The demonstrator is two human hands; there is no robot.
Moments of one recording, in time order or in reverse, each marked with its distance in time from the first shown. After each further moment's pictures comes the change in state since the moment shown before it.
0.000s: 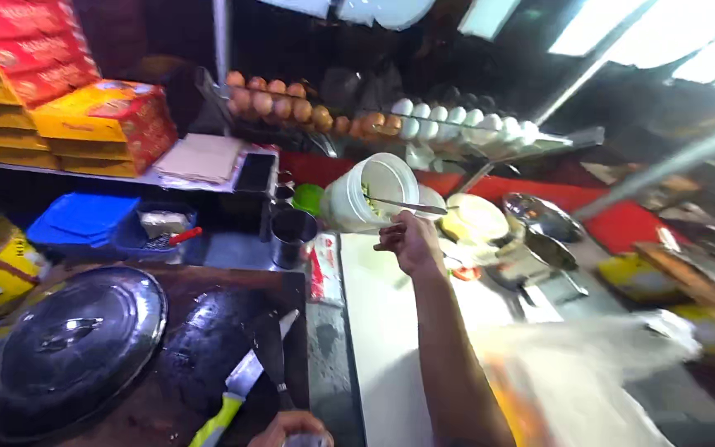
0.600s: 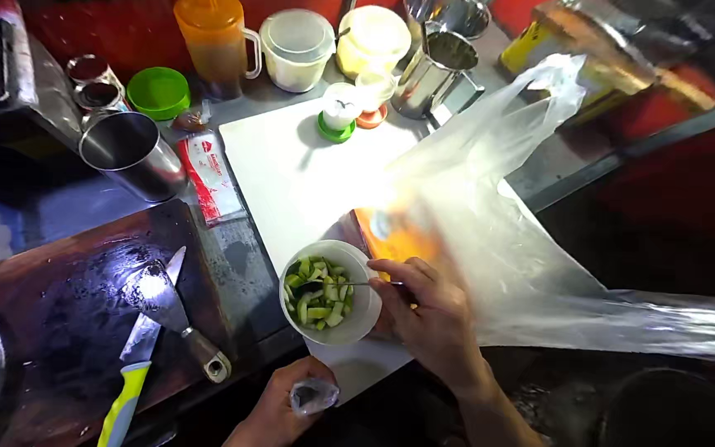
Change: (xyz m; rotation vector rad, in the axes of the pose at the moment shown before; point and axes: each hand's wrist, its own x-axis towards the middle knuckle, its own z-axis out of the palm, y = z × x) left_hand -0.023 -0.102 0.073 -0.072 -0.495 -0.243; right_hand -0.225 0.110 -0.189 -0.733 0.079 -0.570
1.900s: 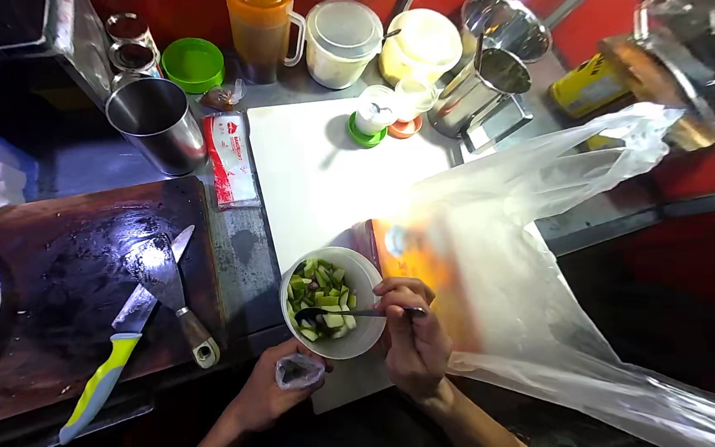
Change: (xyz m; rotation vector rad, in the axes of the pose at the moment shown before) left_hand 0.020 0.005 0.007 -0.129 0.215 -0.038; right_hand -0.005 0.033 0.025 0.320 0.079 -0.151
